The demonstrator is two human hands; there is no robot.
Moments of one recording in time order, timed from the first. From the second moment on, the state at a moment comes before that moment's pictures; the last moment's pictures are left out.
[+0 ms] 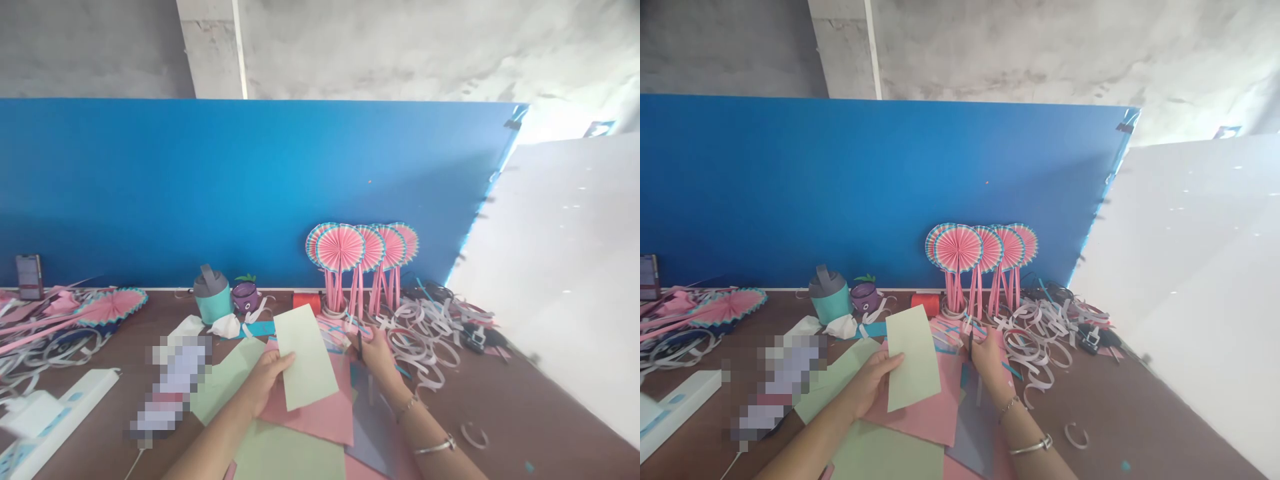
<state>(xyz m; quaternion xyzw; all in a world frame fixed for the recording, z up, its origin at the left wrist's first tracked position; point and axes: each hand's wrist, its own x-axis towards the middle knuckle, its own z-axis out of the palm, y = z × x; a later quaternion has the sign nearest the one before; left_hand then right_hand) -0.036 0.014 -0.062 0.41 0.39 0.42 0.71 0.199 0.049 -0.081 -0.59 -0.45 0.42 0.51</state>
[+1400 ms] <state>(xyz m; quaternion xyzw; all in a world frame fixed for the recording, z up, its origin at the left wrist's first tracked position) -0.056 0.033 -0.065 0.38 0.43 0.57 0.59 0.169 0.013 -0.057 -0.48 -0.66 0.50 0.28</state>
